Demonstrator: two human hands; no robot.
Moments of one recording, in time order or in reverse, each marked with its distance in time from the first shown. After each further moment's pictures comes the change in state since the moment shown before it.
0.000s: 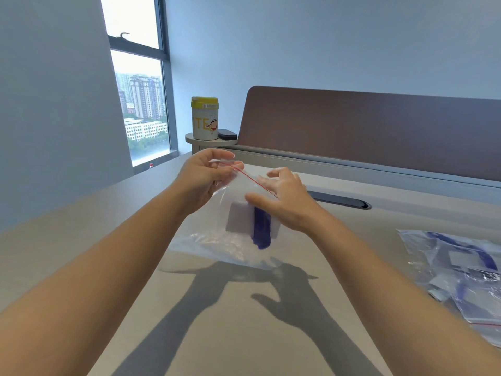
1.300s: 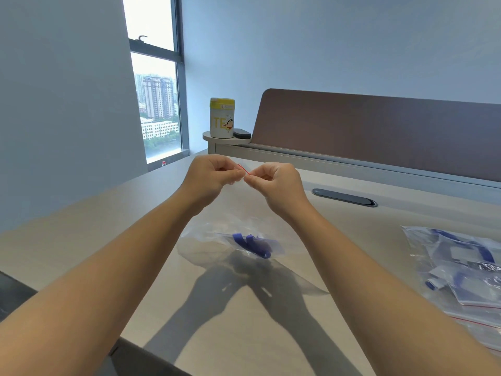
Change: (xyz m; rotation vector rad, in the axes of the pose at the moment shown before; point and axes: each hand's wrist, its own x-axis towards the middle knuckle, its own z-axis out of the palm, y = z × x) left_hand -0.053 0.011 -0.012 0.576 0.147 0.278; right_hand -0.022 -0.055 0.007 0.489 0.241 -0.084
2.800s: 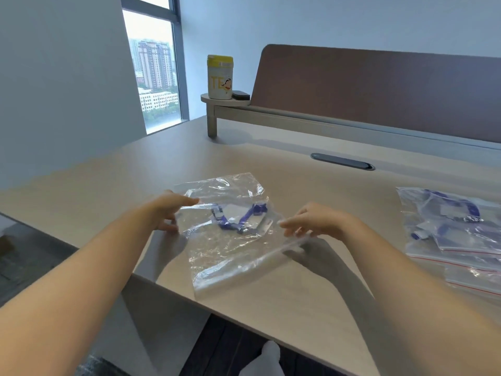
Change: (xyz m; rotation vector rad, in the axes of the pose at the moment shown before) left_hand -0.071 -0.083 -0.022 -0.035 -0.168 -0.909; right_hand -0.079 0.088 -0.035 -0.240 -0.611 0.576
